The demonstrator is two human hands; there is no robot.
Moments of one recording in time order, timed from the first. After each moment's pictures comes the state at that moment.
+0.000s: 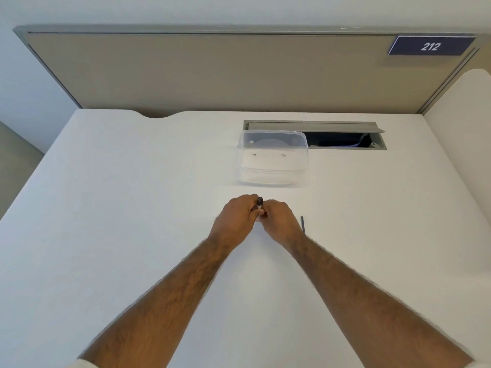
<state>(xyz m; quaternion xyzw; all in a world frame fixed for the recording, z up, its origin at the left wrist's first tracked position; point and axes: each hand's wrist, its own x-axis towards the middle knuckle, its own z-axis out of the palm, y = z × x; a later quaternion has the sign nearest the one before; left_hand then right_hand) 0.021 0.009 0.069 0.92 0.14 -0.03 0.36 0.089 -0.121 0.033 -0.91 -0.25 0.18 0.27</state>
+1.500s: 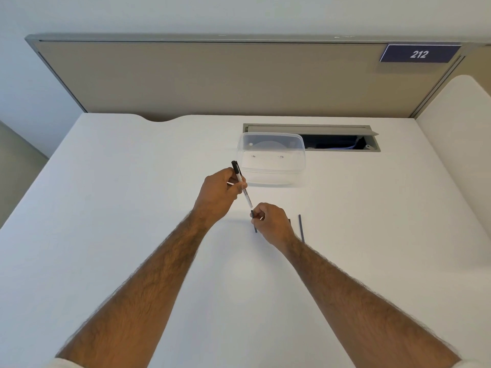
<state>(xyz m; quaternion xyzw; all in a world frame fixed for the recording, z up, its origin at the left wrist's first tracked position) 0.031 0.046 0.120 0.83 0.18 0.06 0.52 0.067 -0.117 0.038 -0.89 -0.16 0.19 0.38</state>
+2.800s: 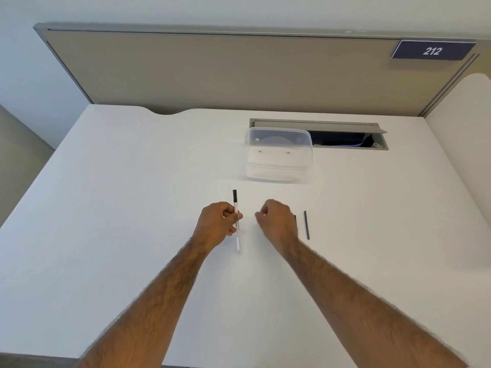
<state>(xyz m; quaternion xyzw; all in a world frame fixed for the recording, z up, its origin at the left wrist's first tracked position) -0.024 0.053 0.052 0.81 0.28 -0.02 0.52 0.049 -0.108 0.057 -0.94 -0.10 0.15 0.29</state>
